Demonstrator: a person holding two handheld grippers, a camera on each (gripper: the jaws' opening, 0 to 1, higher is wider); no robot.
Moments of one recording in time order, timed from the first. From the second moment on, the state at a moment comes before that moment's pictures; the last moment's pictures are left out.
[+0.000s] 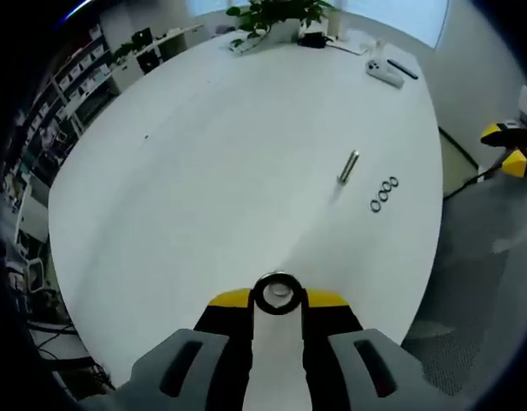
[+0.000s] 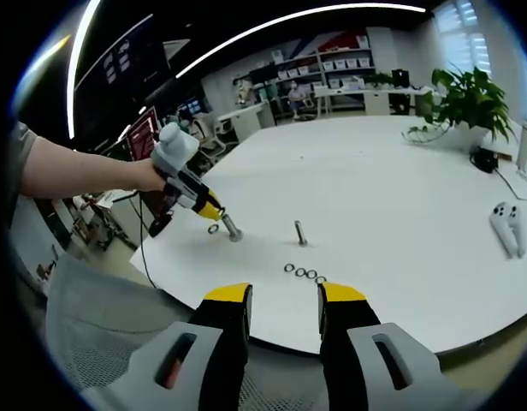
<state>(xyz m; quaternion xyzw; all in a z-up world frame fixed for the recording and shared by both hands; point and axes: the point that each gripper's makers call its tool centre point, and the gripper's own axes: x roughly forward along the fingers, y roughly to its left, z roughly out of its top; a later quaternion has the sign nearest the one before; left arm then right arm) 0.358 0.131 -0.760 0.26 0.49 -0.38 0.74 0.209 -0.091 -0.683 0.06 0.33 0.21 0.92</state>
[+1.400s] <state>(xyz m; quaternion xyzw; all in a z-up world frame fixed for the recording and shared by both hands) 0.357 0.126 -0.805 0.34 0.51 -0.40 0.68 0.209 -0.093 -0.684 0.07 0.33 0.20 0.92</state>
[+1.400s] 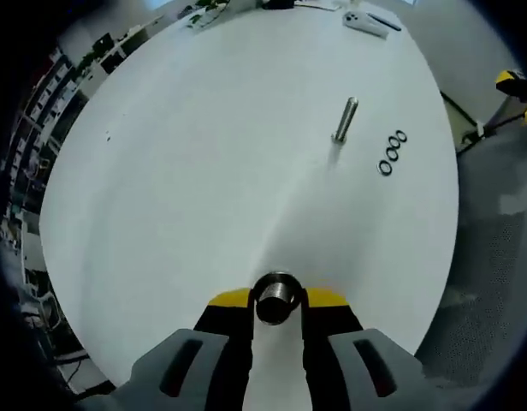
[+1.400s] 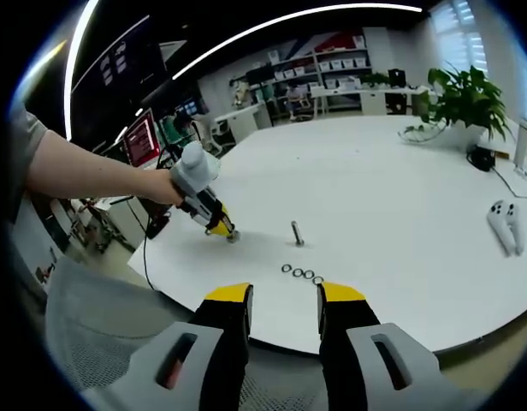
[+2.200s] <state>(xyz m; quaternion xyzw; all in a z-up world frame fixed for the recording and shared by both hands) 0.358 0.125 -0.821 0.32 0.53 -0.40 0.68 0.209 -0.092 -0.684 0.07 0.33 0.20 0.92</state>
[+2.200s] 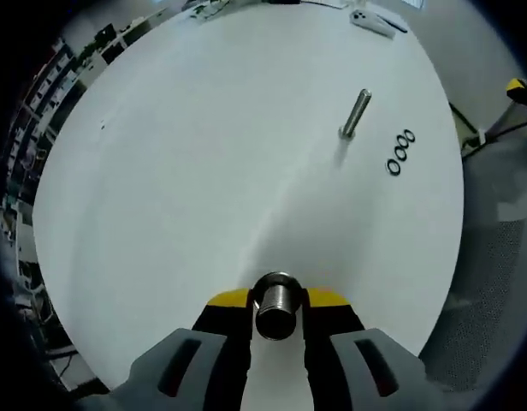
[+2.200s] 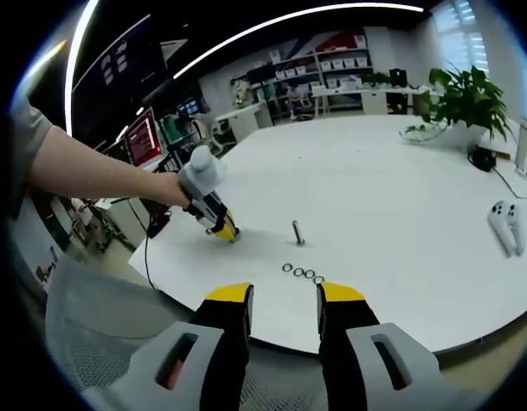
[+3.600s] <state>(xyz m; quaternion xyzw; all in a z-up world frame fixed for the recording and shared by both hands) 0.360 0.201 -0.805 0.26 0.52 -0.32 0.74 0.208 -0.091 -0.686 0.06 0.34 0.21 0.92</state>
